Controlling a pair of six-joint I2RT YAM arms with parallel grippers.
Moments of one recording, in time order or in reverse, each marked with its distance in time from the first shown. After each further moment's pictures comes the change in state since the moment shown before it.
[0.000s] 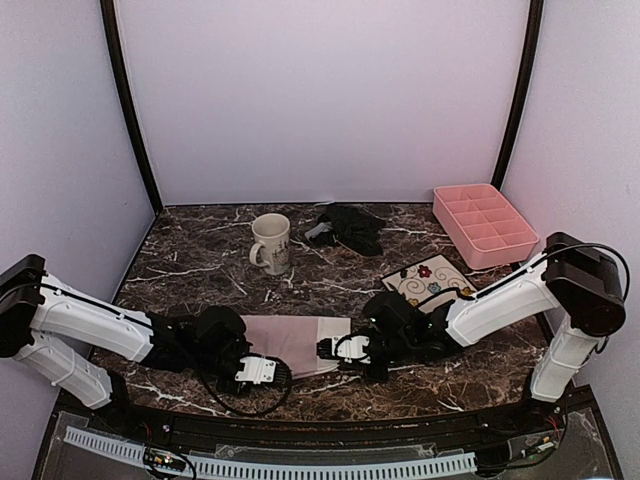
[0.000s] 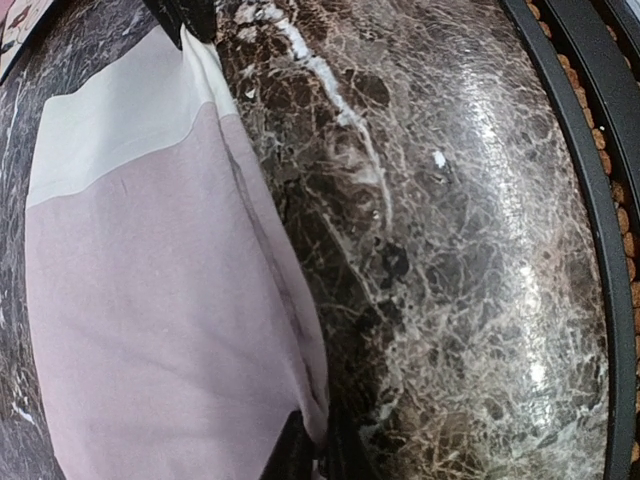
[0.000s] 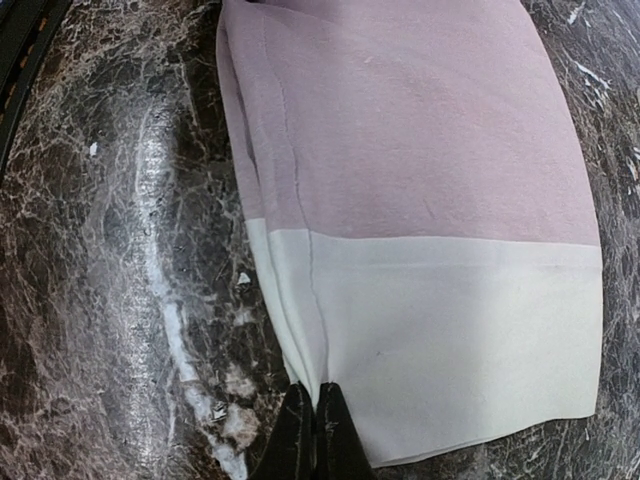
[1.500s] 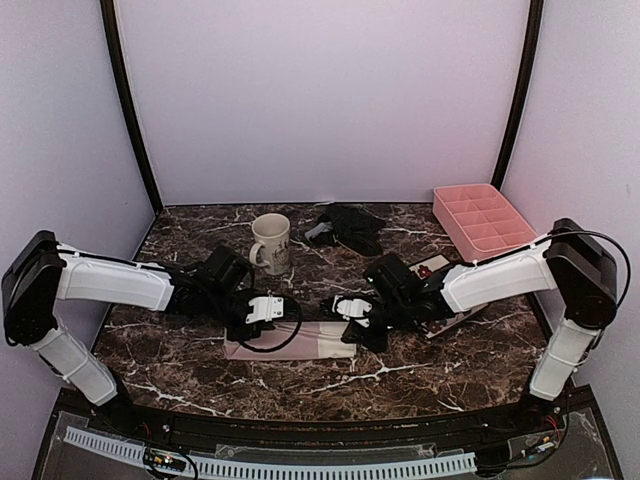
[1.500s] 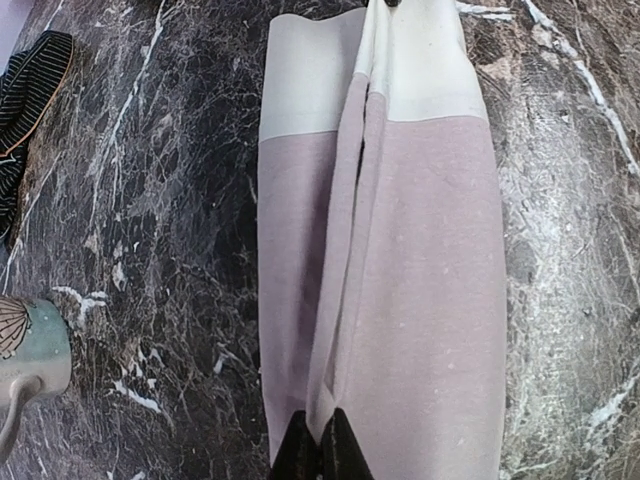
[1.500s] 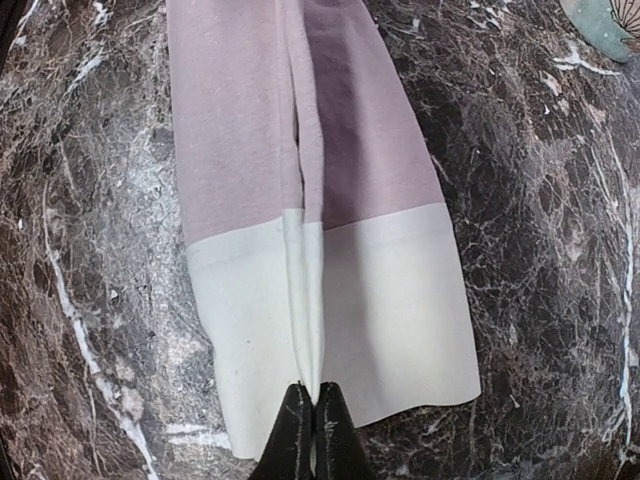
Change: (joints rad) left arm 0.277 0.152 0.312 -0.169 0.070 0.086; right arm -0.154 0.017 0.188 -0.245 -0.064 0.117
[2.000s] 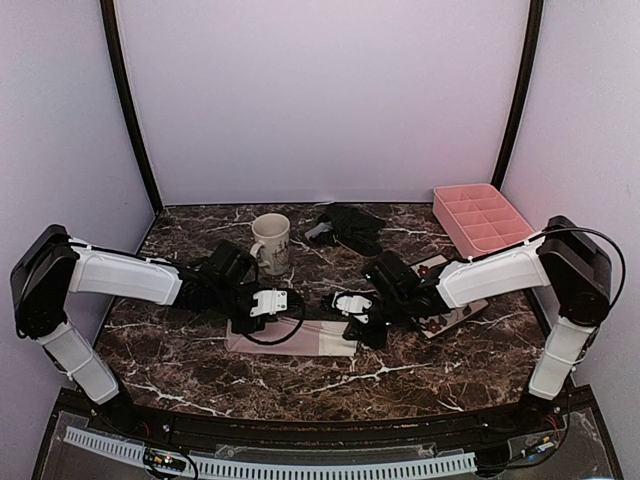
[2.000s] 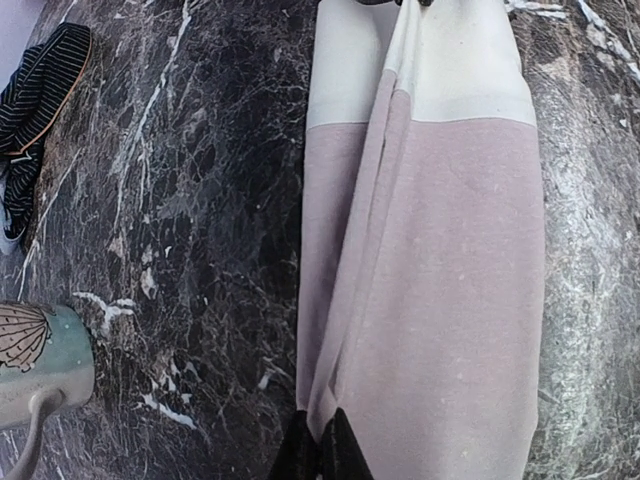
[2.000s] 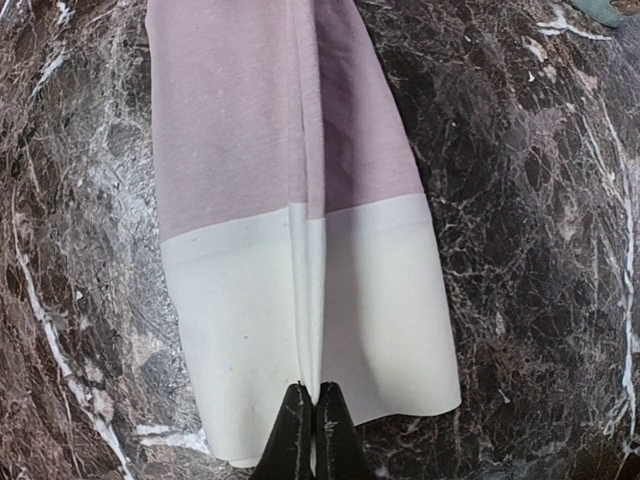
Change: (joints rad) left arm 0.029 0.073 0.044 0.045 -0.018 0.042; right arm -0.023 0.041 0.040 -0.038 0.016 0.019
